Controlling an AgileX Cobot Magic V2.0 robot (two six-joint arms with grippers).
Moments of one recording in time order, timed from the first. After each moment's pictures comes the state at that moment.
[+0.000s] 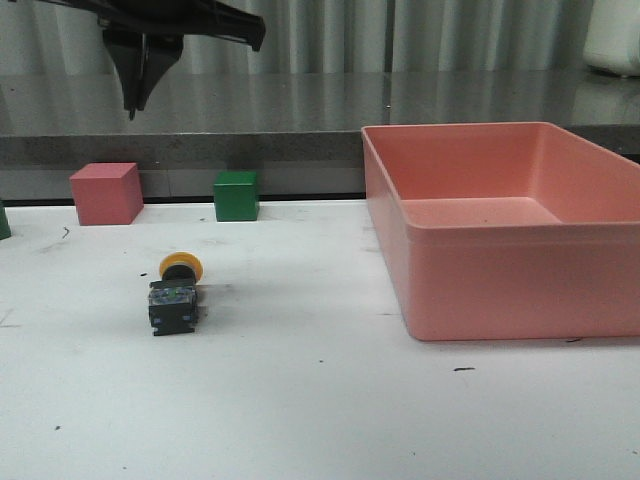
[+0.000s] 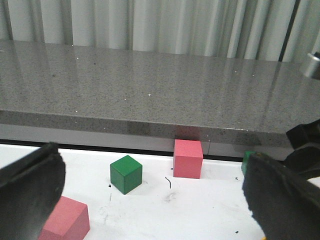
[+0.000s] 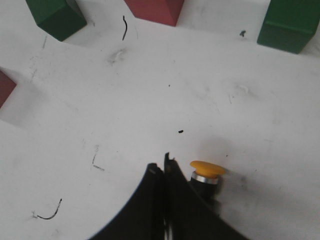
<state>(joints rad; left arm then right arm) 0.04 0.44 -0.50 0.04 0.24 -0.09 0.79 2.38 -2.66 -0.05 1.25 0.51</state>
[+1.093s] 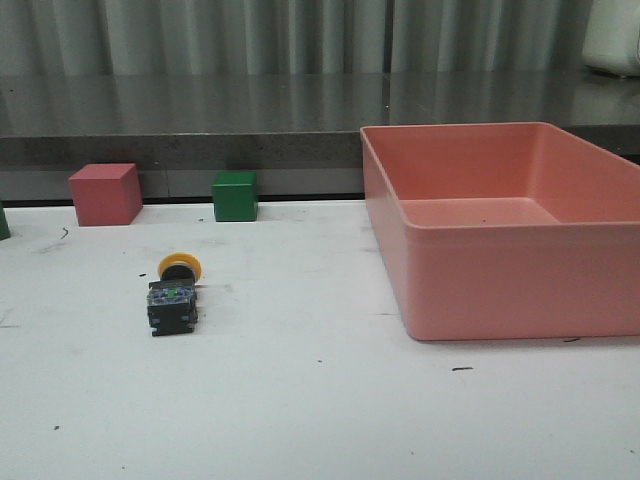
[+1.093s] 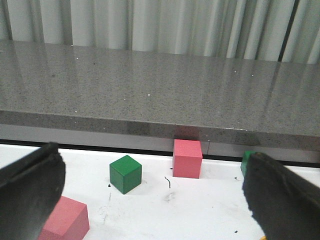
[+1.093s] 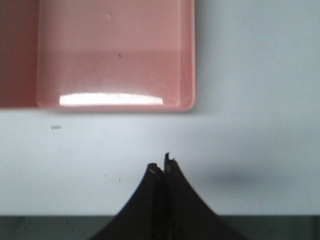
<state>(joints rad) 0.04 0.44 -0.50 0.04 0.24 -0.09 0.03 1.18 -1.27 0.02 1.26 0.07</state>
